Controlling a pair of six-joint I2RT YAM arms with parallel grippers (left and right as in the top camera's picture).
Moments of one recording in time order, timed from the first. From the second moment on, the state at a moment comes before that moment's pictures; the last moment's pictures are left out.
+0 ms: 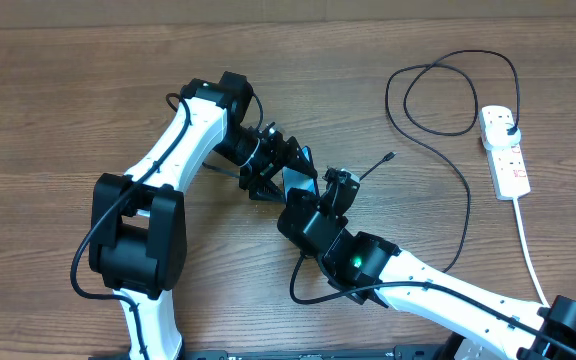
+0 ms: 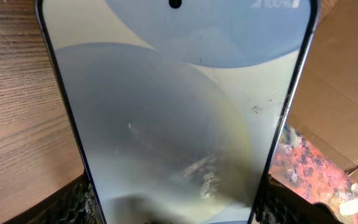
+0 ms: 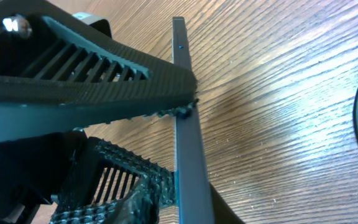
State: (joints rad) left arm -0.29 2.05 1.60 -1.25 0.92 -0.47; right arm 0.96 1.44 0.82 -0.17 0.46 1.33
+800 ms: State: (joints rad) left arm -0.29 2.05 1.60 -1.26 0.93 -0.47; right arm 0.96 1.44 0.82 -0.18 0.46 1.33
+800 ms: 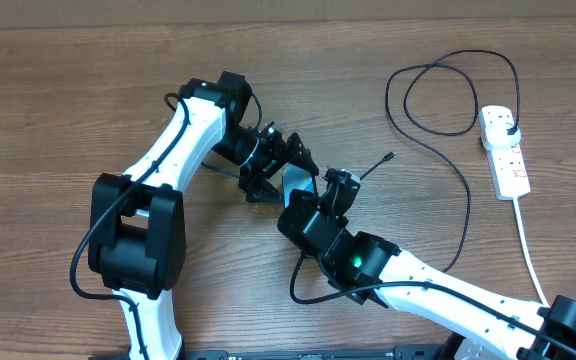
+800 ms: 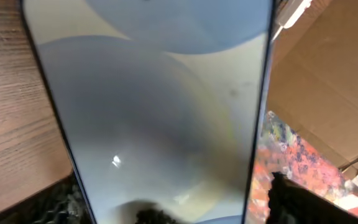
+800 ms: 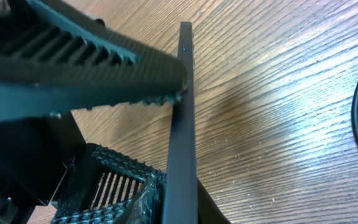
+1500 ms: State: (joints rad) left arm -0.08 2.05 1.60 -1.47 0.94 -0.26; right arm 0.90 1.31 0.82 -0.28 0.46 1.33
